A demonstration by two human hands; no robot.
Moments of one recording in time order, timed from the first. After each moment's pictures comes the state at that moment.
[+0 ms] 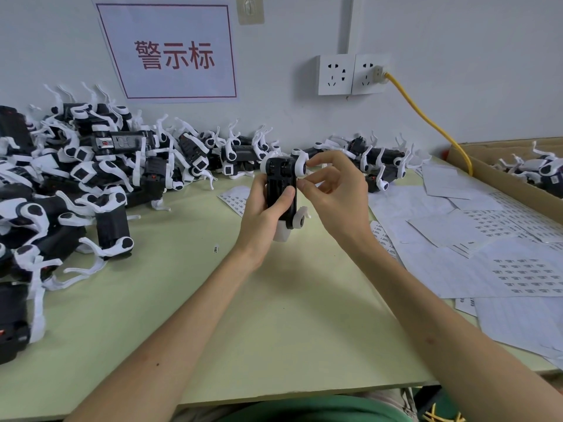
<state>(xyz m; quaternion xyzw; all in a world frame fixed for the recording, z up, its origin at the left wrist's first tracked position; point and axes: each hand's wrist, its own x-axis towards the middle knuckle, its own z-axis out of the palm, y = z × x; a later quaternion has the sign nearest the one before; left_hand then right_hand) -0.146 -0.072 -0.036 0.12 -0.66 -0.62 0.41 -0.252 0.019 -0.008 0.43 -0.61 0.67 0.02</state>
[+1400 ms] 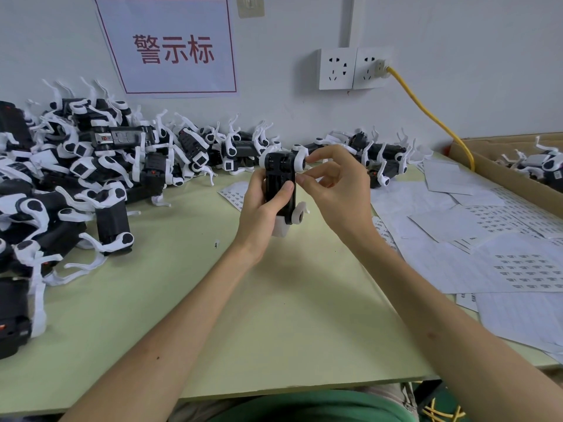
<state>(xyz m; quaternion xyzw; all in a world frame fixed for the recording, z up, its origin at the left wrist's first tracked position) -0.144 -0.069 -0.033 0.12 -0.66 -0.61 0.43 -0.250 0.021 -0.005 0.44 -0.60 0.66 0.01</state>
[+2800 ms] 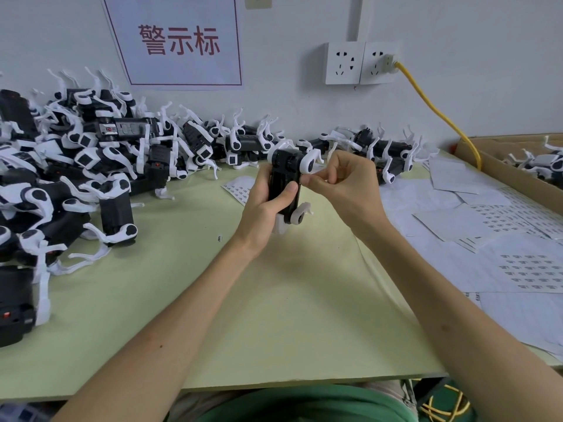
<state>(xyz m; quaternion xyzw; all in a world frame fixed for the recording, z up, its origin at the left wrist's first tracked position) -0.136 -0.070 -0.029 0.06 -0.67 -0.63 0.38 -0.270 0.022 -0.011 0.47 -0.56 0.68 -0.08</state>
